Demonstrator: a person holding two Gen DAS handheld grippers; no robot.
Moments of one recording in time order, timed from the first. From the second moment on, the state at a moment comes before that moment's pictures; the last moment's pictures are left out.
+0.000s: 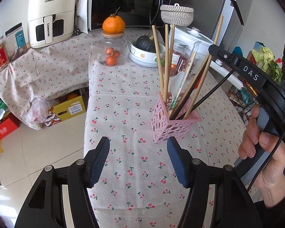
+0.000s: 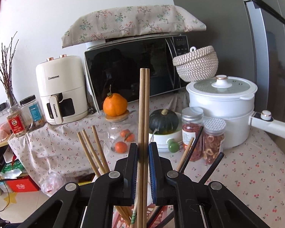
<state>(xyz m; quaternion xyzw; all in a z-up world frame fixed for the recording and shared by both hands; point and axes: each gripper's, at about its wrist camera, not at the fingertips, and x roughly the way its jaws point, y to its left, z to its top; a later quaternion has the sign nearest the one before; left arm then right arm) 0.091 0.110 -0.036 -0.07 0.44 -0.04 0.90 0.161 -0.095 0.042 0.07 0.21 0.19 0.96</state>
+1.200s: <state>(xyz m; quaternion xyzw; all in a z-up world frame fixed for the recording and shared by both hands) -0.012 0.040 0.054 -0.02 0.31 0.03 0.95 0.025 -0.202 0.089 0.02 0.29 0.06 0.96</state>
